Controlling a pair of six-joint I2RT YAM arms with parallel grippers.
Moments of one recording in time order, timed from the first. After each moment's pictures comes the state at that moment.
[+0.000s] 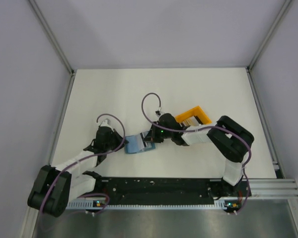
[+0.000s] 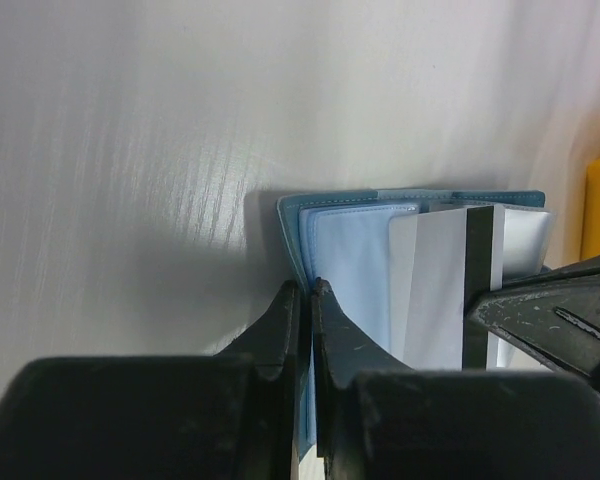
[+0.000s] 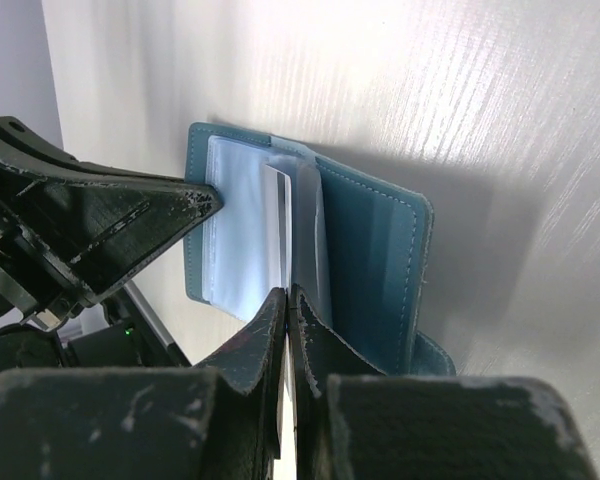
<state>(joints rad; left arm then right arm) -0.32 1.09 0.24 0.14 0.12 -0.81 0.85 1.83 0.85 0.37 -0.27 0.95</state>
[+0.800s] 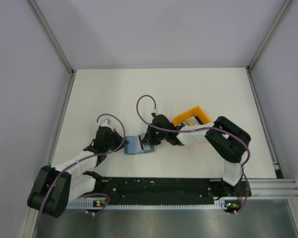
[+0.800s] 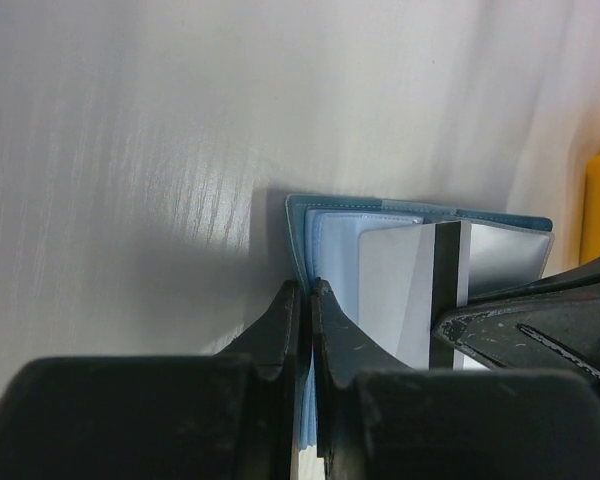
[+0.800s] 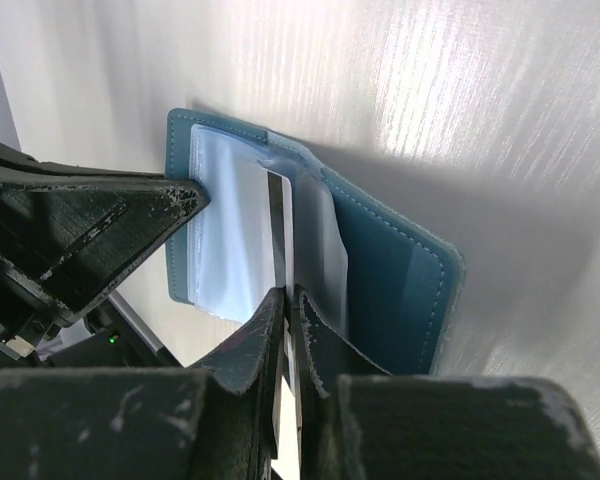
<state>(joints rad) -0.32 1.08 0.24 0.13 0.12 -0.81 0.91 1.85 0.93 0.22 -0.20 0.98</state>
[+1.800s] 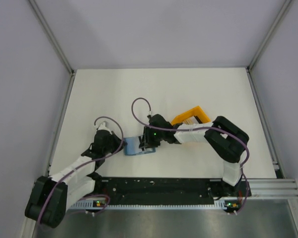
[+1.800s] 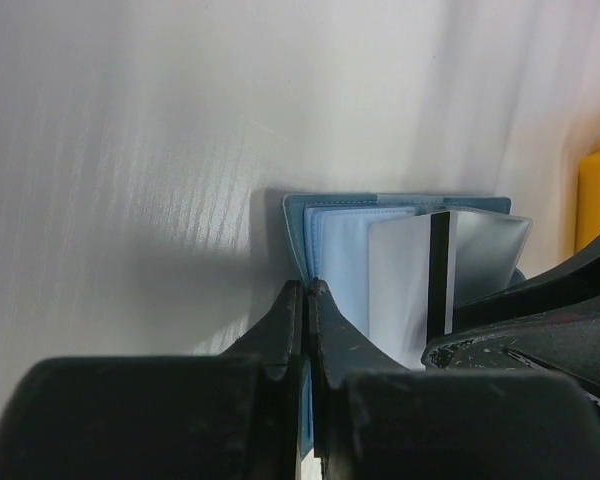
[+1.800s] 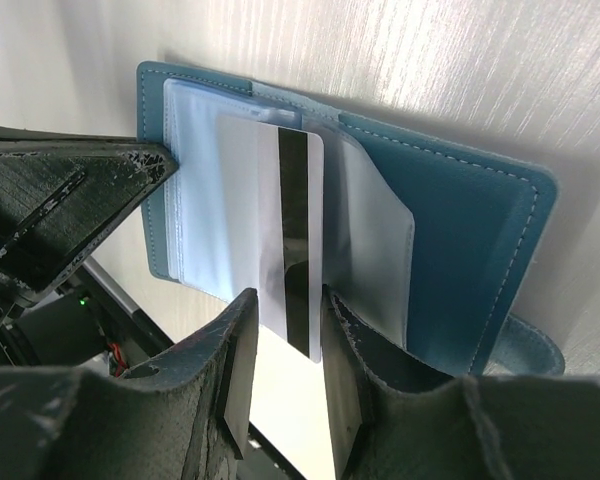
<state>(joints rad) -0.32 0.96 0.19 0.10 0.09 -0.83 0.93 1.87 1.01 0.05 -0.25 0.91</state>
